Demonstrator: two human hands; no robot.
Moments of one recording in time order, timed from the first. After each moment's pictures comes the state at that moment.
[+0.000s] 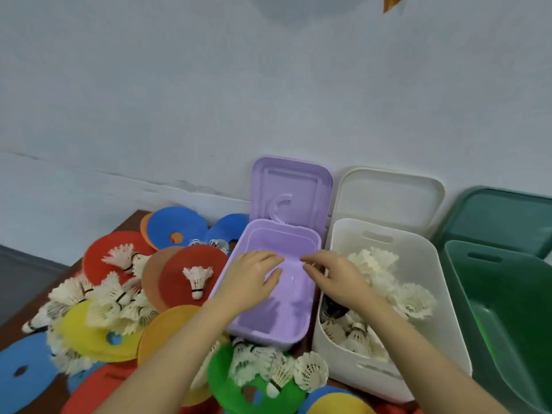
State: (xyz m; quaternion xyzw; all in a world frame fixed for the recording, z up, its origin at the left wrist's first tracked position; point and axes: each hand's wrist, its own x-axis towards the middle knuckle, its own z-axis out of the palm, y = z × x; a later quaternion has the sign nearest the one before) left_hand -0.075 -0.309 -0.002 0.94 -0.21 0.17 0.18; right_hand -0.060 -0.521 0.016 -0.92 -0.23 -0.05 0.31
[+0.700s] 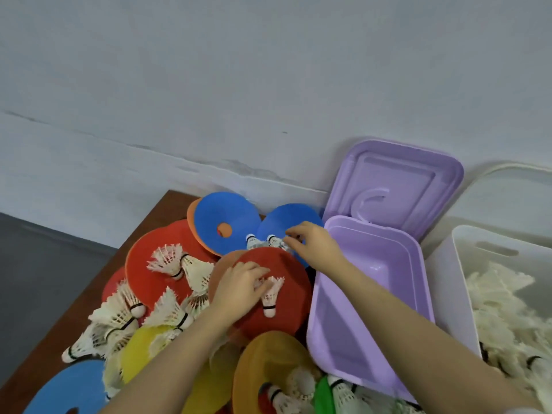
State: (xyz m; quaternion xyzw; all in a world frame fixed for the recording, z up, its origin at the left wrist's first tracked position) left_hand 0.010 -0.093 -0.107 0.97 -0.11 -0.01 0.22; right_hand 0.088 -0.273 -0.050 -0.95 -0.16 0.05 0.28
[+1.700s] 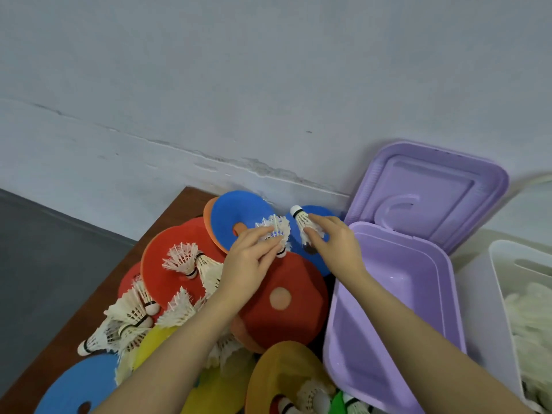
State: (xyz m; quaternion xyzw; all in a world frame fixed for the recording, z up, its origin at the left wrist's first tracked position) left_hand 0.037 -0.082 -0.079 0.88 -0.11 0.26 0.39; right_hand 0.098 -0.266 -0.062 -0.92 -0.11 -0.09 0.36
